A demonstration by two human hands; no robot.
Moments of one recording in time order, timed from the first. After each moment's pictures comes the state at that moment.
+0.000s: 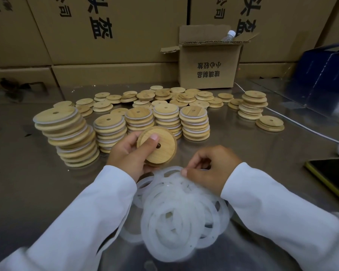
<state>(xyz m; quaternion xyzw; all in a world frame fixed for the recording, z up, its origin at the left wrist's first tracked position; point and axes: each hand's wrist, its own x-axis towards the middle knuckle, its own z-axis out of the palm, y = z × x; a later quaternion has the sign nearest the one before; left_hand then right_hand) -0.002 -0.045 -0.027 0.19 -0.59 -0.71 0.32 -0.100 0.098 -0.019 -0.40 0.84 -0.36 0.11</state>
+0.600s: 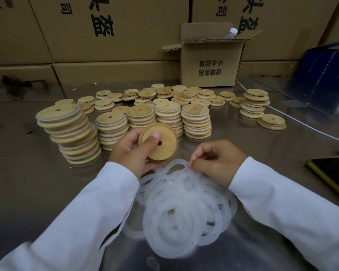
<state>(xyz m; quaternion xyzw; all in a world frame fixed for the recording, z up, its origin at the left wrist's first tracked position) -0.003 -0.046 -0.027 0.18 -0.57 -0.74 0.32 -0.099 0.099 -0.010 -0.36 0.79 -0.45 0.19</state>
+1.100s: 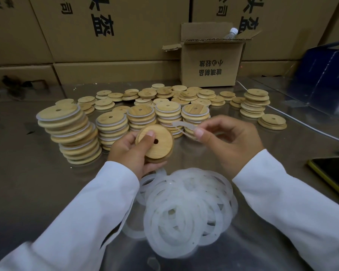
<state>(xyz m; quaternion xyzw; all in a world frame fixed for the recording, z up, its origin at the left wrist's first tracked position) -0.004 -0.043 -0.021 0.23 -0.51 -0.76 0.32 -0.096 0.101 0.000 -0.42 0.66 -0.63 -0.01</state>
